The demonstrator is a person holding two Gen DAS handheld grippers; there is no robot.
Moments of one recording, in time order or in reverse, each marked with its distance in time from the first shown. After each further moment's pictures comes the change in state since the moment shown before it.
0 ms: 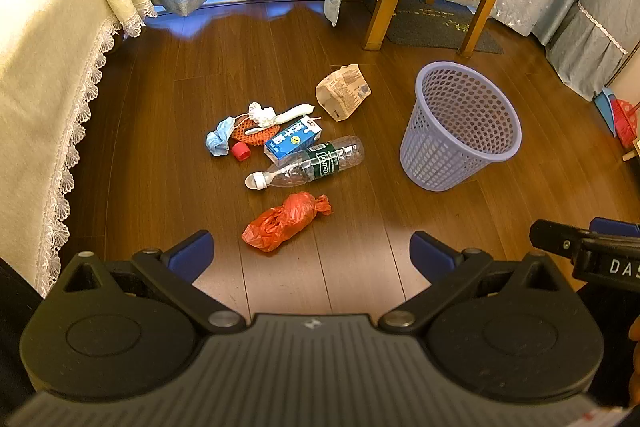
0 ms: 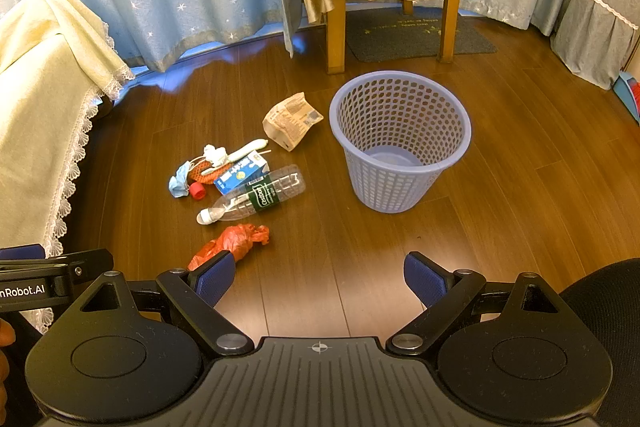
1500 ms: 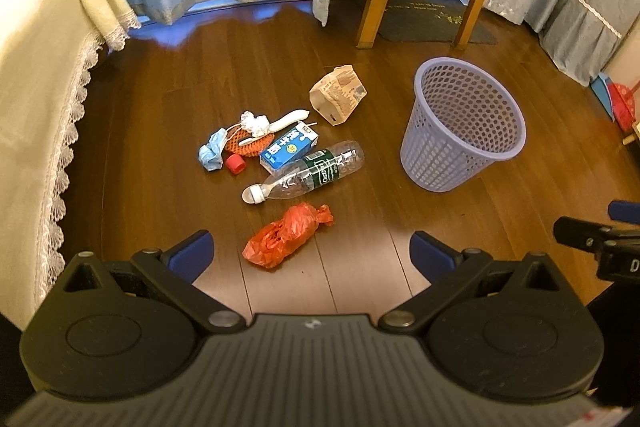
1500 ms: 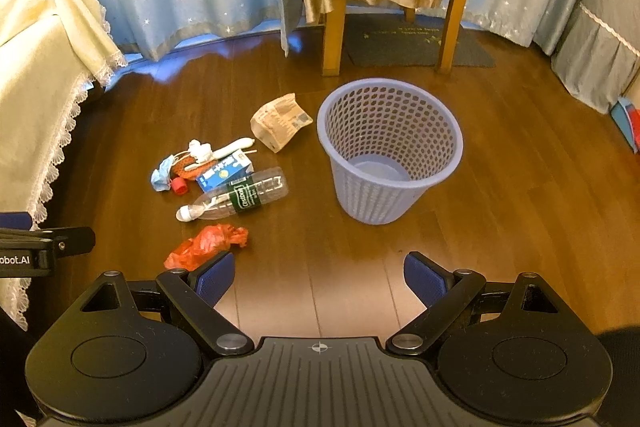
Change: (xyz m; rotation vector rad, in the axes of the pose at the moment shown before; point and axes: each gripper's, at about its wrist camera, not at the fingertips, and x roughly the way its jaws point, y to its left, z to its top) left arm 0.026 -0.002 0.018 0.066 0.003 -0.018; right arm 0.014 -0.010 0.013 -0.077 -0.004 -0.041
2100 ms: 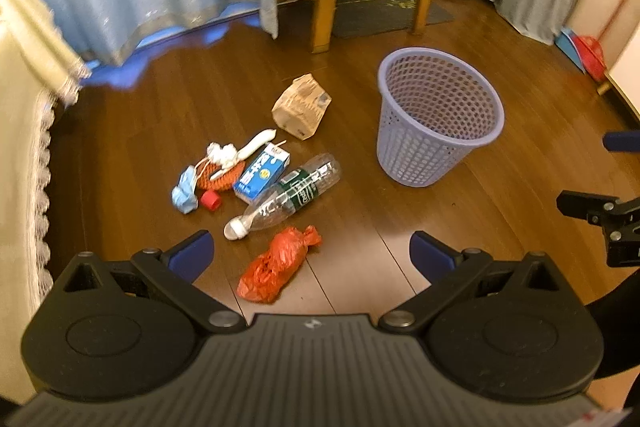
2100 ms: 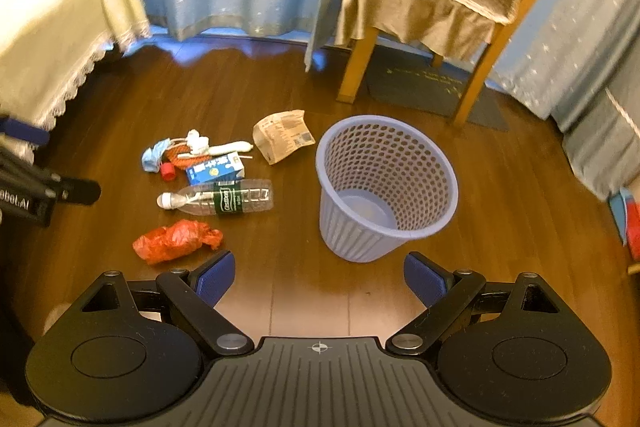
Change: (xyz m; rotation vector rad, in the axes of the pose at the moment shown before) left arm 0.028 -0.011 0.026 0.207 -0.026 -0.076; right arm 0.017 -0.001 0.006 -0.263 -0.056 -0.031
